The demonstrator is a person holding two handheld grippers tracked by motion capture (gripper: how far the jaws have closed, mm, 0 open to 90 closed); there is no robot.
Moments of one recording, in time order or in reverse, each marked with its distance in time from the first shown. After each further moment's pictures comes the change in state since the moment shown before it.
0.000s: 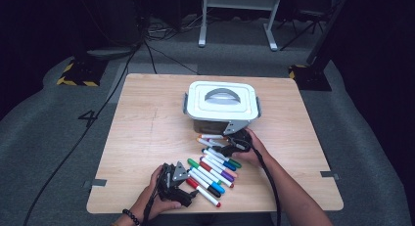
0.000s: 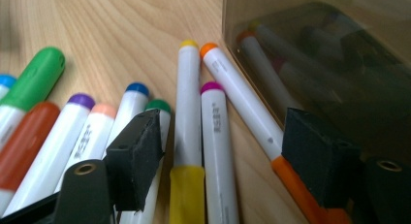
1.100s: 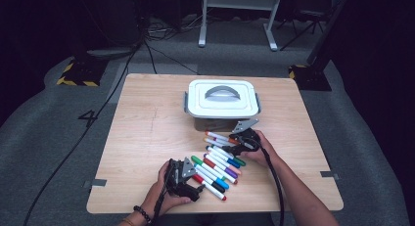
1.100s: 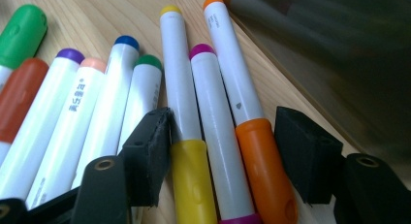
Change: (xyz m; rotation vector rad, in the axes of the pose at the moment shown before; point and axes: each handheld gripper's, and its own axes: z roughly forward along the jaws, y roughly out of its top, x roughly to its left) left arm -0.003 0.019 0.016 -0.020 0.060 0.016; right arm -0.018 -0.025 -0.013 0.098 -0.007 0.080
